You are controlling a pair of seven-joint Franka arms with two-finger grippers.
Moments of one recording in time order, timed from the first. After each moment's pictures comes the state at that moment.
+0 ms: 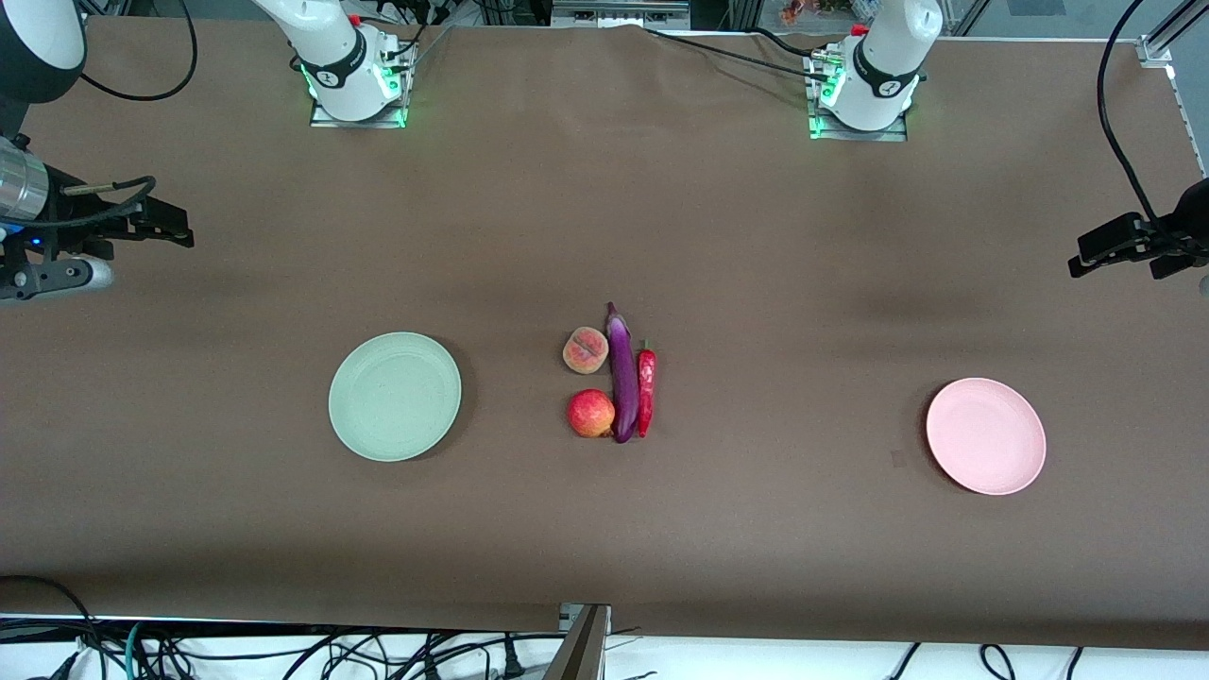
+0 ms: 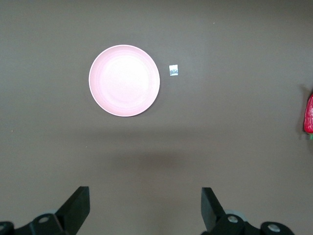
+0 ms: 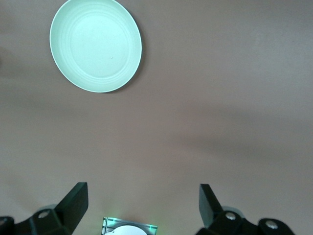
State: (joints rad) left arm -0.11 0.11 0.22 -1.51 -0.06 1.57 0.09; right arm -0.02 0.16 0.03 -1.50 -0.02 1.46 -0.17
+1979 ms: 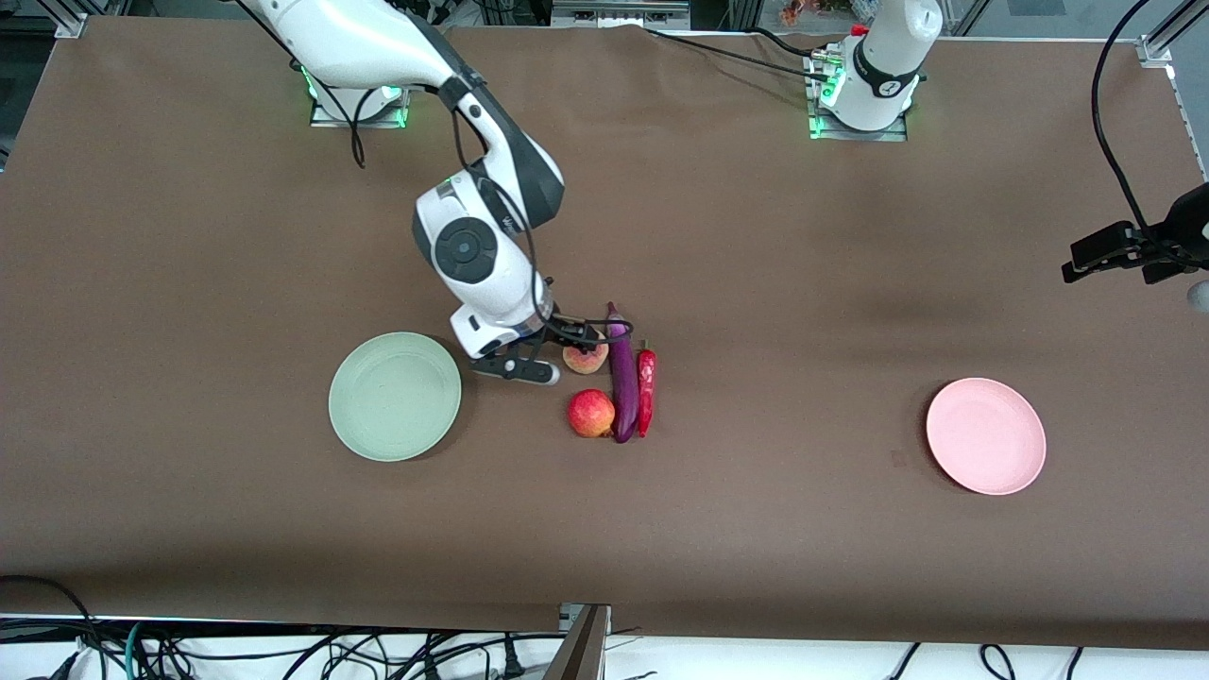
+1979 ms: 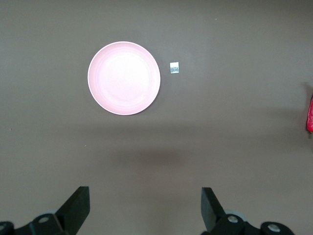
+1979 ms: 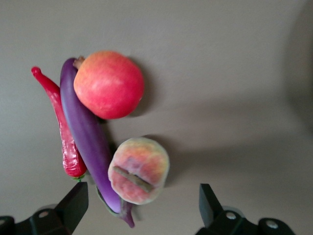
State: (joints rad) left arm -0.11 0.13 0.22 -1.51 -0.06 1.57 0.08; right arm 0.60 0.68 0.05 -1.50 0.16 2.29 0.76
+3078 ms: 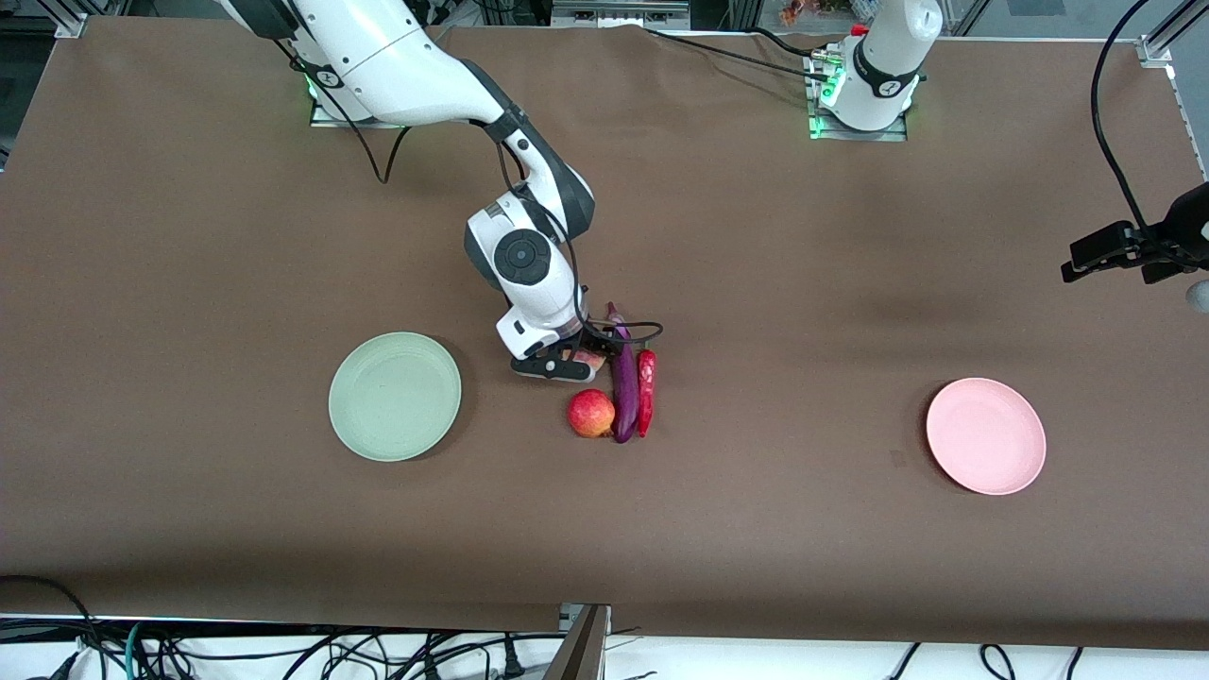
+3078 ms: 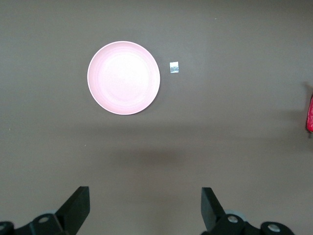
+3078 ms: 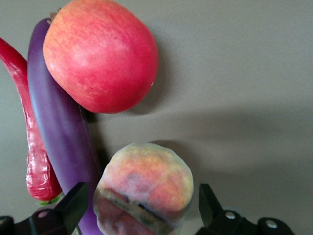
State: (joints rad) left arm -0.11 0.13 0.22 -1.51 -0.06 1.57 0.08; right arm 0.66 0.81 0.04 -1.50 0.09 2.45 0.78
